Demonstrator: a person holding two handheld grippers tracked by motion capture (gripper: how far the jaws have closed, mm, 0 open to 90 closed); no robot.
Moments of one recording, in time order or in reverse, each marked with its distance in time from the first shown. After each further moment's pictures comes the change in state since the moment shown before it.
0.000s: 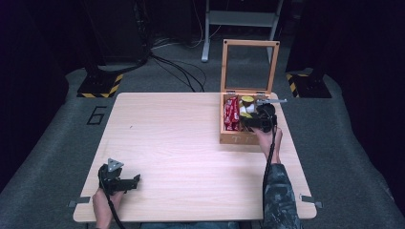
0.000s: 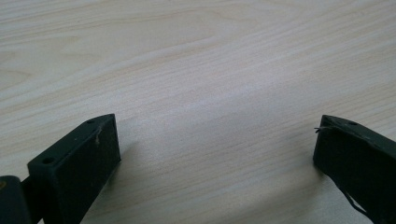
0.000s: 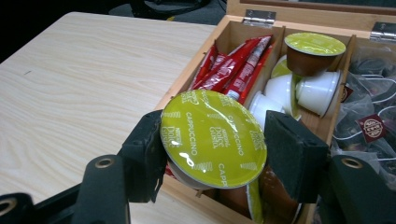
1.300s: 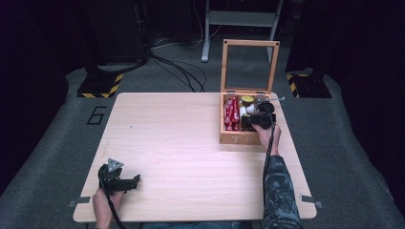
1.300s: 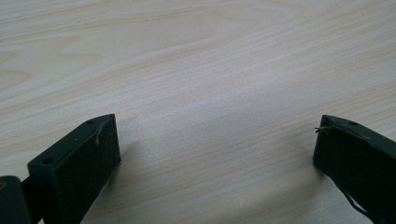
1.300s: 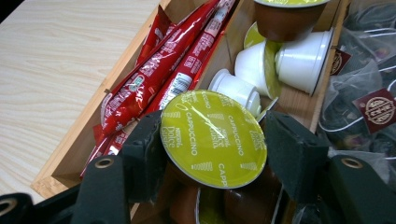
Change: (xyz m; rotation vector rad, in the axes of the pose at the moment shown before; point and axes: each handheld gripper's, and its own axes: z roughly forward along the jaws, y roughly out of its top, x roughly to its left) left arm 0.000 0.000 0.000 0.000 0.000 0.000; right arm -0.046 -0.005 0.048 0.102 -0.004 0.108
